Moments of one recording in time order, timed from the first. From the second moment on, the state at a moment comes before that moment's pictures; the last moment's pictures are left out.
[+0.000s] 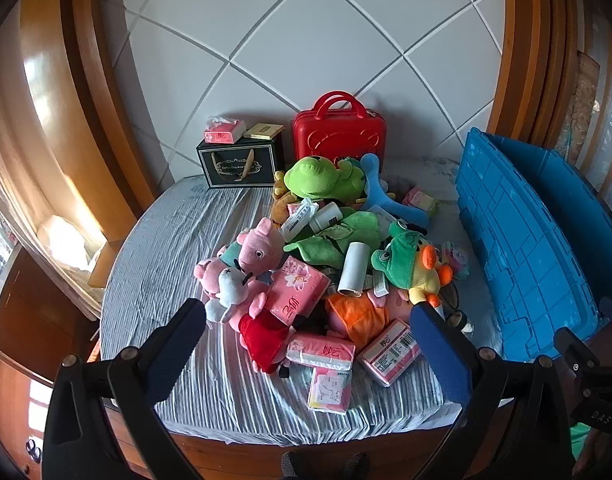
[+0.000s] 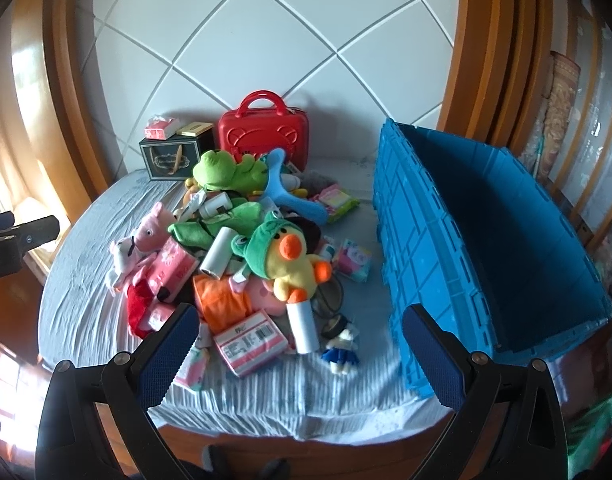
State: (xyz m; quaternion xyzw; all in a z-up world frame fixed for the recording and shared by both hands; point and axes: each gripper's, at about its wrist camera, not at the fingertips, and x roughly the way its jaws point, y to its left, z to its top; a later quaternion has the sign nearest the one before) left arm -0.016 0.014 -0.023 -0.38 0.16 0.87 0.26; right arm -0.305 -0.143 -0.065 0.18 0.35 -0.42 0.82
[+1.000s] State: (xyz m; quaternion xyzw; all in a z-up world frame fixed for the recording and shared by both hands) left arm -0.179 0.090 -0.289 -0.46 0.24 0.76 0.40; right arm -0.241 -0.315 -0.231 0.29 0.34 -0.59 0.68
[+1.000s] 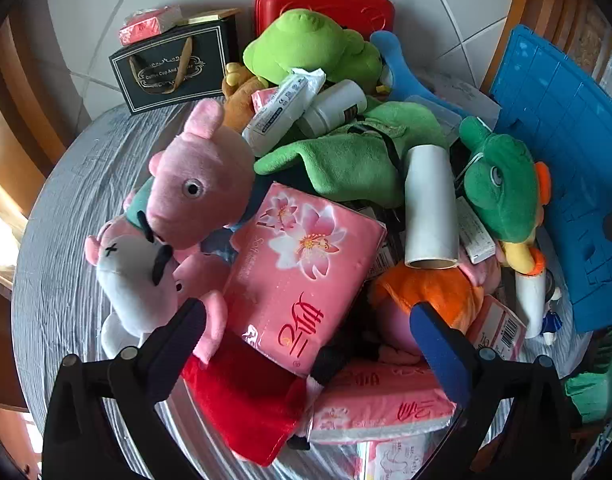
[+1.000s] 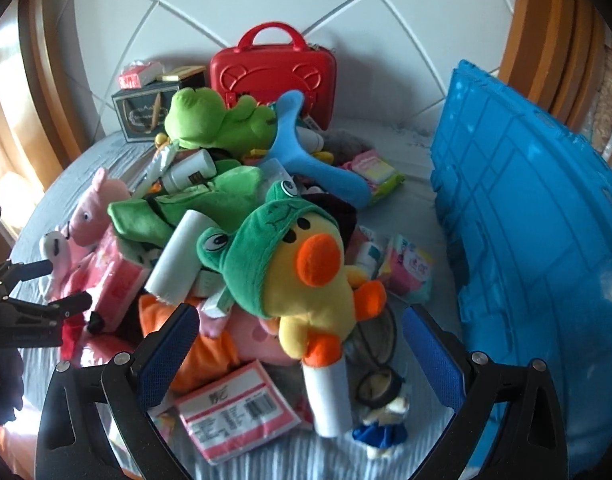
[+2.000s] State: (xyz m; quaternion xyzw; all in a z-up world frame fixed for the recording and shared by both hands) left arm -0.200 0.141 -0.352 -0.39 0.38 0.64 0.54; right arm -0.252 -0.430 -0.341 0.38 0.37 -0.64 0.55
